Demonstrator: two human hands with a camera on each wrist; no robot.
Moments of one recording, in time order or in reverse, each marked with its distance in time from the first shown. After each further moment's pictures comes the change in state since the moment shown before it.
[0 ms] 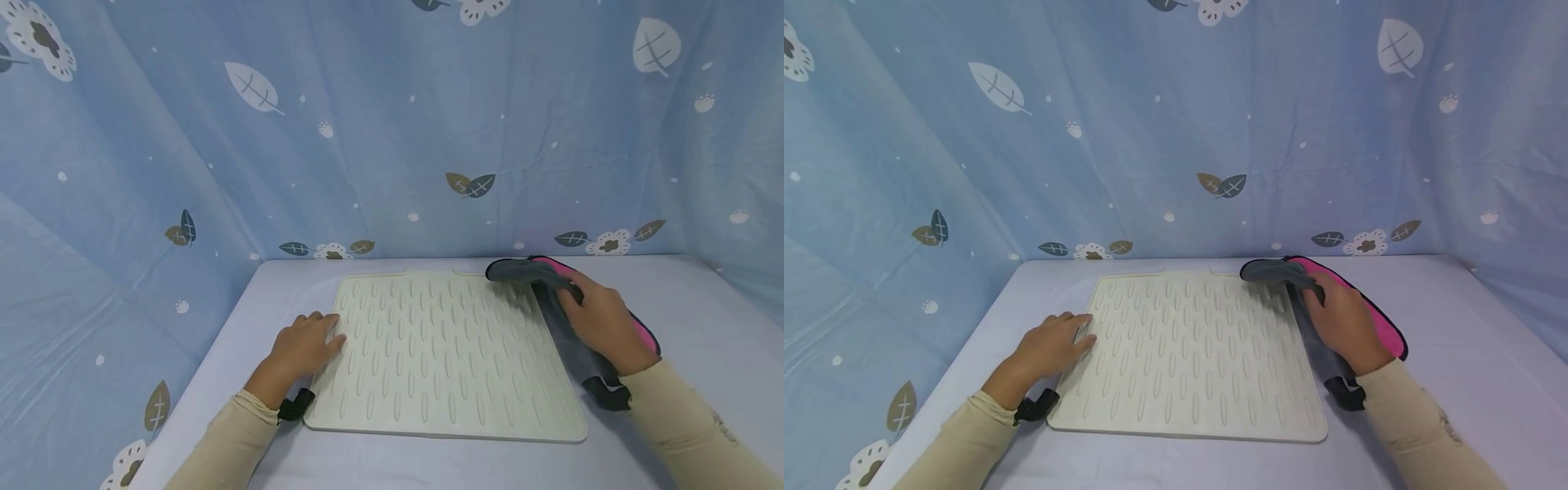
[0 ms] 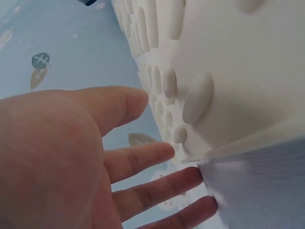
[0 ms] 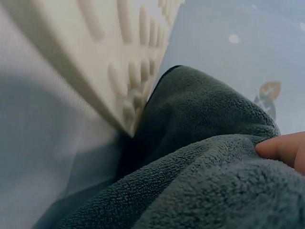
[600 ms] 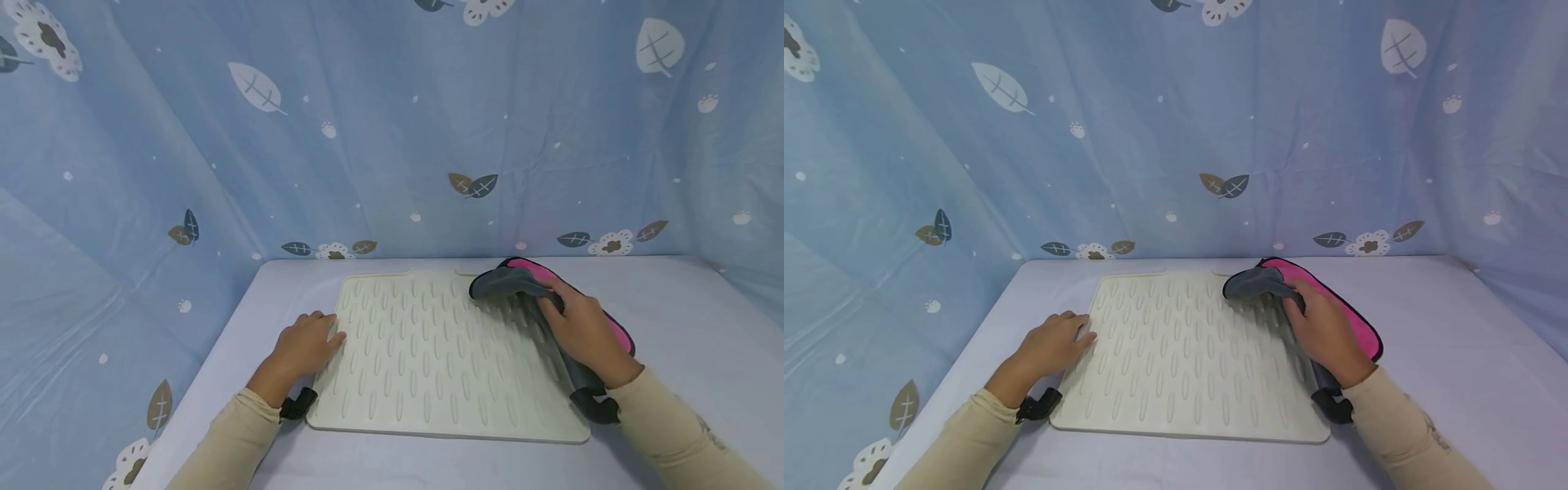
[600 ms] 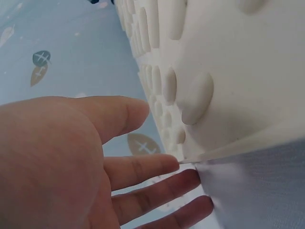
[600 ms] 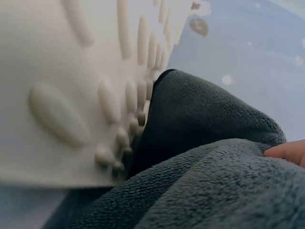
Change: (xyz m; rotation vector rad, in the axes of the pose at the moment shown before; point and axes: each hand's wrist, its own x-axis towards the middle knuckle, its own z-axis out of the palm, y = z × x) left_hand 0.002 -0.002 0.000 -0.015 -0.022 -0.014; right_hand -0.011 -0.029 0.012 0.088 -0.030 -0.065
